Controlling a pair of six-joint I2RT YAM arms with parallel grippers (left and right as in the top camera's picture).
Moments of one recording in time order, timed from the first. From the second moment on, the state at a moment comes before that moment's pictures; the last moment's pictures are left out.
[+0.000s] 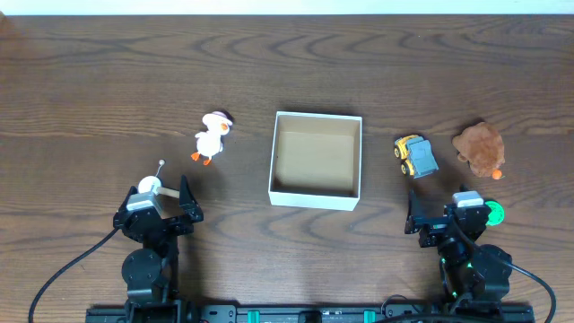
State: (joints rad) left arm 0.04 0.02 0.02 -0.11 -0.10 -0.15; right arm -0.02 0.01 0.10 -0.33 -0.13 -0.01
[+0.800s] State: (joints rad) left arm 0.04 0.02 0.02 -0.11 -0.10 -0.15; right arm -0.02 0.01 0.10 -0.33 -0.12 -0.01
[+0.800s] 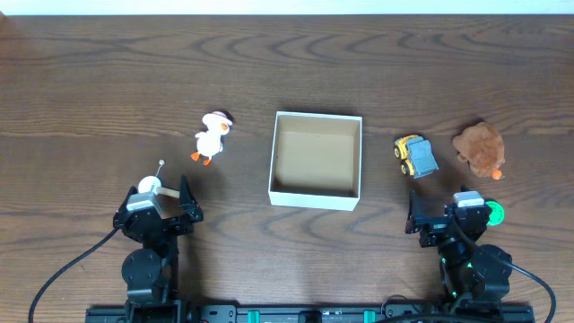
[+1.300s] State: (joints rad) left arm 0.04 0.10 0.03 -0.09 -0.10 -0.22; right arm -0.02 0.05 0.10 -0.33 -0.08 0.08
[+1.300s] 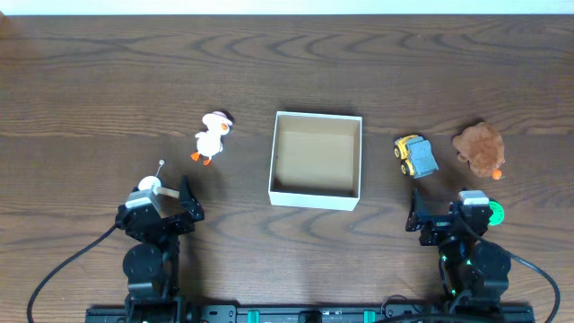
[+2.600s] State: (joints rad) left arm 0.14 1.17 1.12 -0.94 -0.06 -0.19; right arm -0.02 1.26 1.27 -0.80 -0.12 0.11
